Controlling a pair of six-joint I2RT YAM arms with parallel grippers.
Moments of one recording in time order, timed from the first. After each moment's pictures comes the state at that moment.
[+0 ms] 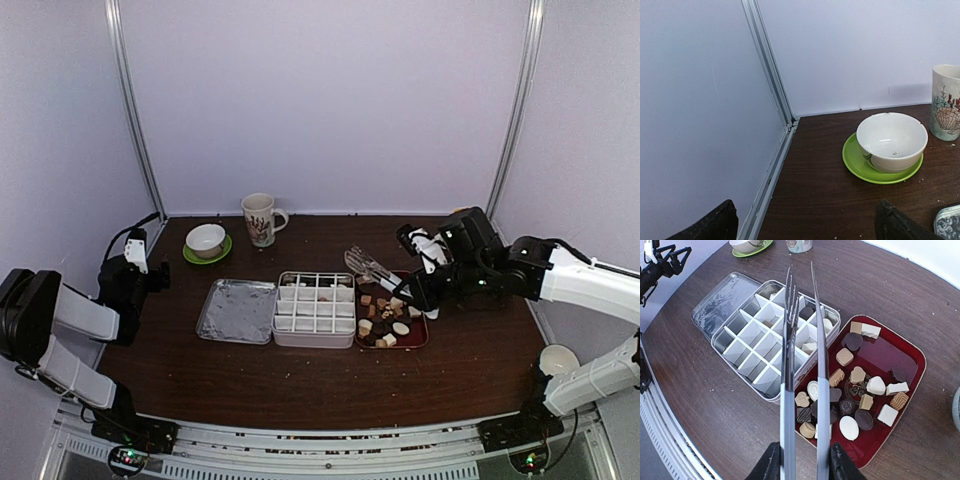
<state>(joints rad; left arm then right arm) -0.01 1.42 0.30 1.02 -0.21 0.19 0.81 1.21 0.99 -0.52 0.00 0.22</state>
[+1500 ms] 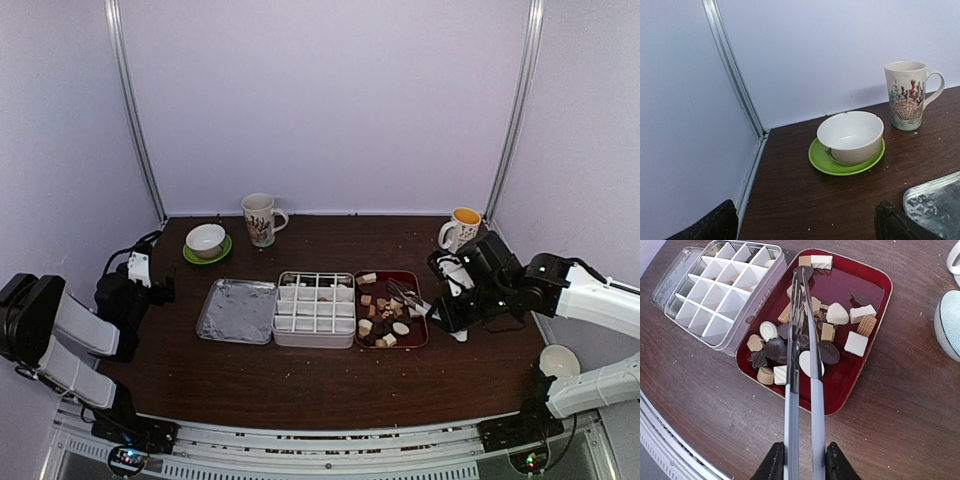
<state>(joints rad) -0.01 1.42 0.18 1.19 -0.02 0.25 0.76 1.07 0.84 -0.69 0.07 0.33</state>
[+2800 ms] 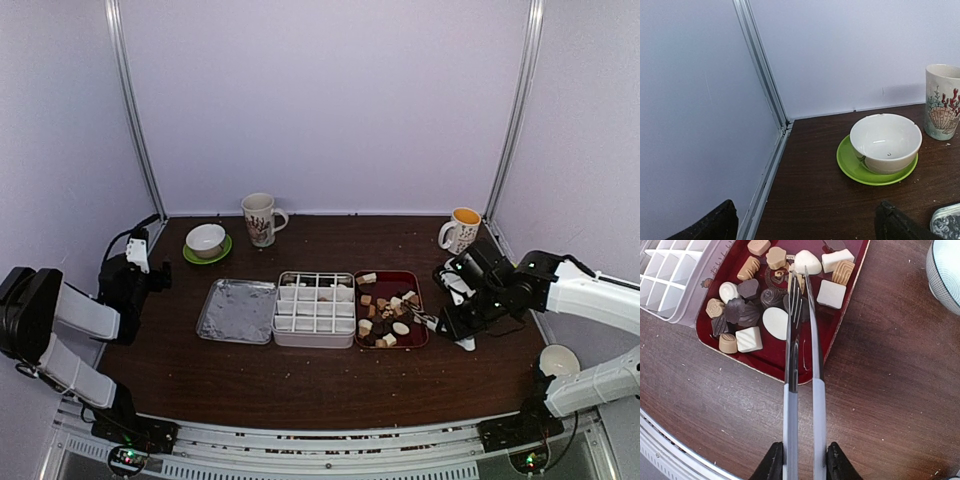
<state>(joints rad) -0.01 1.44 0.30 1.04 -0.18 0.20 0.72 1.13 0.85 -0.83 0.07 0.37</state>
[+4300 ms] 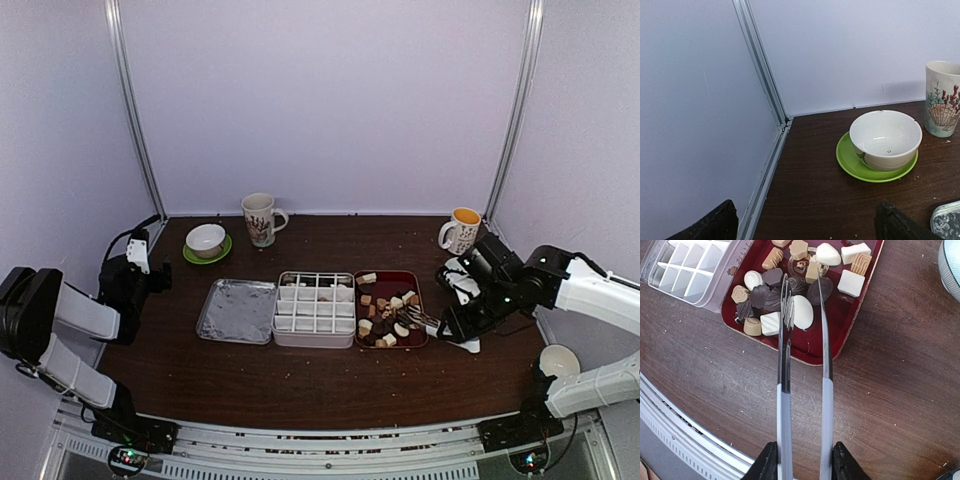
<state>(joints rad) -0.01 1.44 0.30 1.02 -0.18 0.20 0.71 1.09 0.88 -0.92 -0.04 0.37</state>
